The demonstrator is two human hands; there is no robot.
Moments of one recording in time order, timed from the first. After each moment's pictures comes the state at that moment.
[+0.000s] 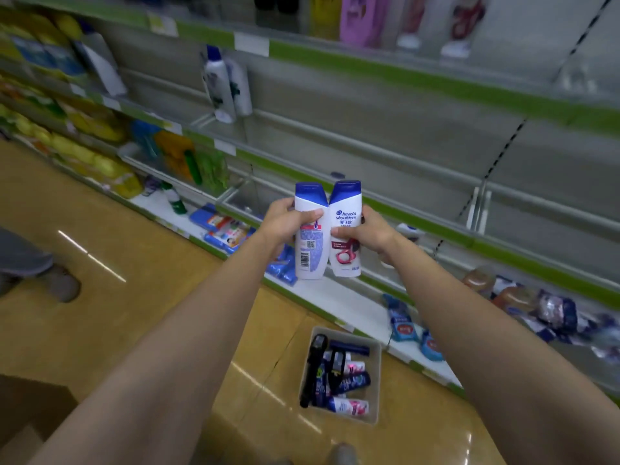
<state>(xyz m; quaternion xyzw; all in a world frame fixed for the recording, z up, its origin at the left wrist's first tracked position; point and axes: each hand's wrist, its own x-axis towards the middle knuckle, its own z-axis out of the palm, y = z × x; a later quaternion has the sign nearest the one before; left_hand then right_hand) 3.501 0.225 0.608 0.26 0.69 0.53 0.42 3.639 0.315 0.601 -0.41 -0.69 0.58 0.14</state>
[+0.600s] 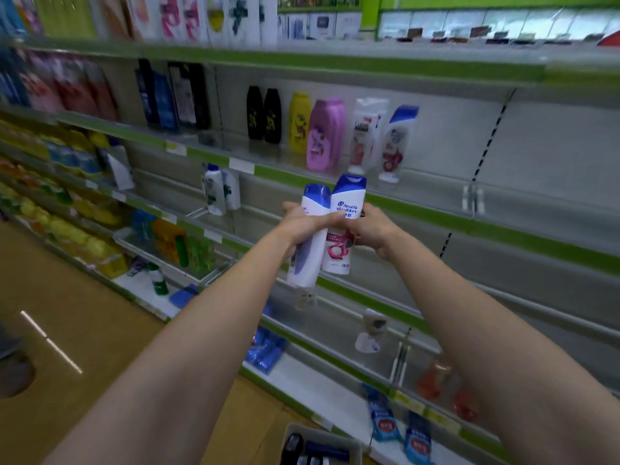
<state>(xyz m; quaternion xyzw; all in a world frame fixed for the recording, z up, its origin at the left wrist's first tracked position) 3.550 0.284 0.757 0.34 0.64 0.58 0.38 3.671 0.361 0.765 -0.35 -0.72 0.55 0.25</state>
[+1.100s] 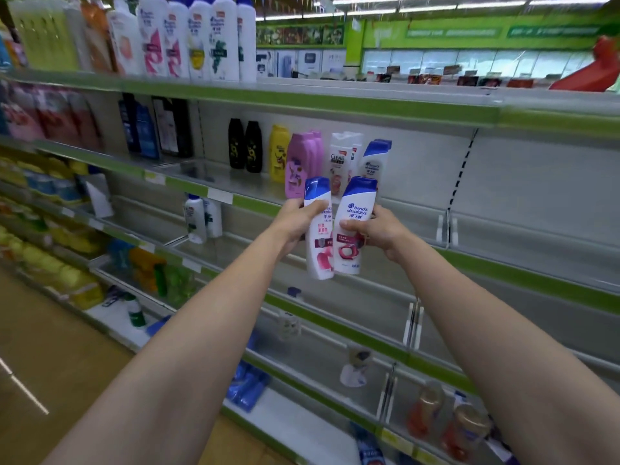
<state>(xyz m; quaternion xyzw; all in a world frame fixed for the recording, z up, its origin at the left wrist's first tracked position) 3.562 0.340 0.801 0.40 0.57 0.63 0.35 3.698 0.419 0.803 -0.37 -0.70 0.52 0.31</state>
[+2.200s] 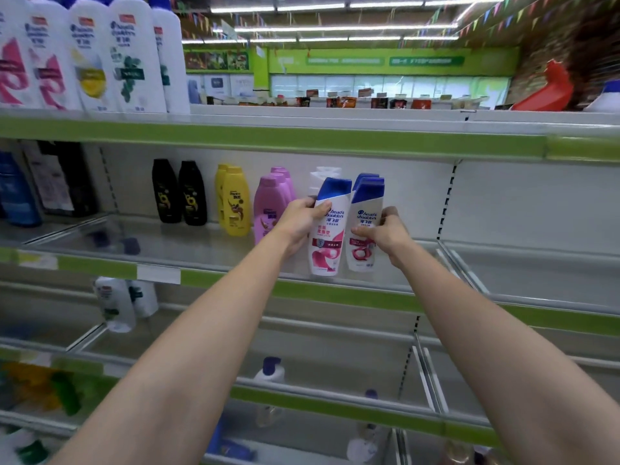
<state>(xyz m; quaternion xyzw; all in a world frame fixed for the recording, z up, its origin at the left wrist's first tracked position) 3.463 0.516 0.839 0.50 0.44 0.59 0.45 3.622 0.555 0.824 -0.52 -0.60 0.40 0.46</state>
